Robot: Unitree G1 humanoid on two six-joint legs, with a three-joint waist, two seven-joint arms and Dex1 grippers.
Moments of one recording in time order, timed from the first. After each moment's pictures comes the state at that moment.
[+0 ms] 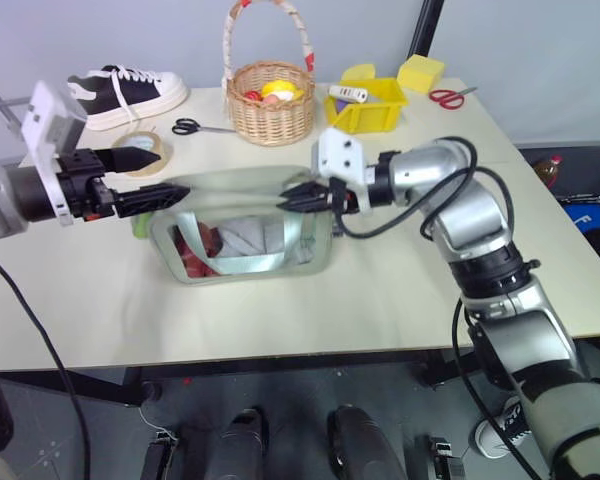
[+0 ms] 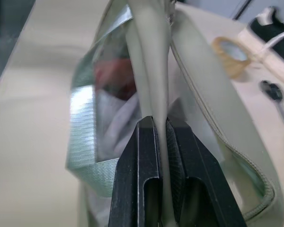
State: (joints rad) left arm -0.62 1.04 0.31 -0.16 -0.73 0.93 -0.96; right arm -0.99 -0.46 0.30 0.05 0.14 0.44 1.18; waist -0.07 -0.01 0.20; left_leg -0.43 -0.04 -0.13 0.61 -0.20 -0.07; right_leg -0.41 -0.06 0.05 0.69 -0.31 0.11
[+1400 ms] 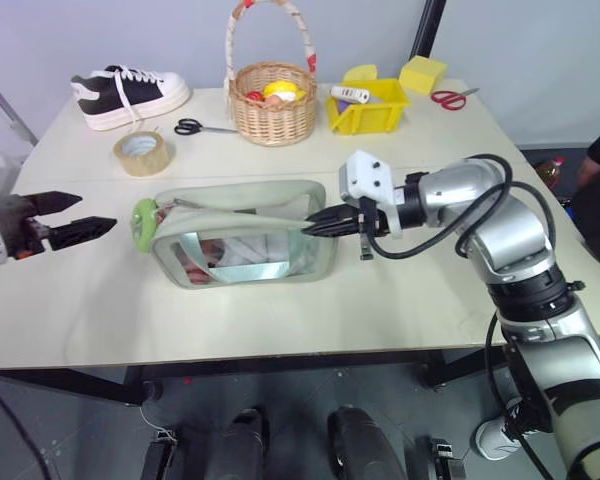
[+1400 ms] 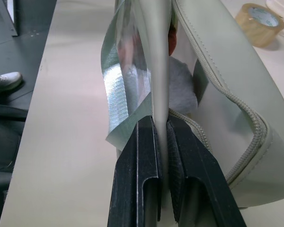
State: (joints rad) left arm -0.37 1.10 0.42 0.10 -0.57 0.75 -0.99; right arm -0.91 -0.61 0.27 -0.09 0.26 0.57 1.21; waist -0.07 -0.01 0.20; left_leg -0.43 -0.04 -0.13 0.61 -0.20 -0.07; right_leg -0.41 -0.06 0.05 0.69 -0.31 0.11
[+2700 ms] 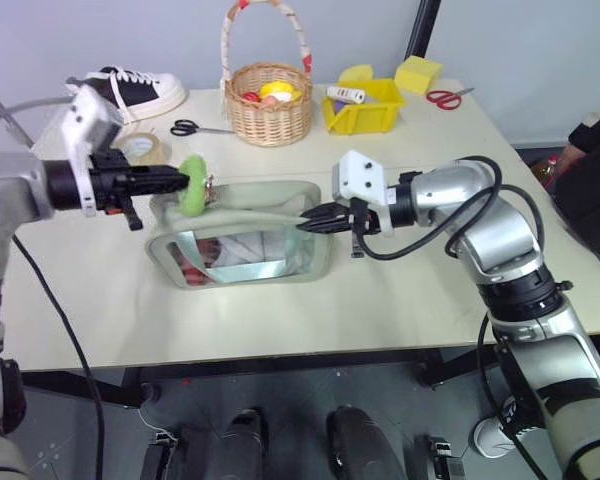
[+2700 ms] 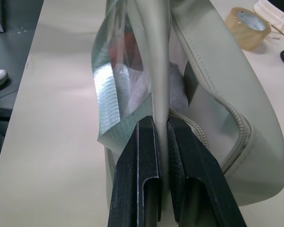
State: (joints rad) left arm -0.76 1.02 0.07 0.00 -0.54 0.79 -1.09; right arm -0.91 -0.57 0.28 -0.07 0.21 0.54 1.16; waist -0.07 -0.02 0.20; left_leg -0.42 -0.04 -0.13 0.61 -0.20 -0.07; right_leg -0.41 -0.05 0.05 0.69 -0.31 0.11
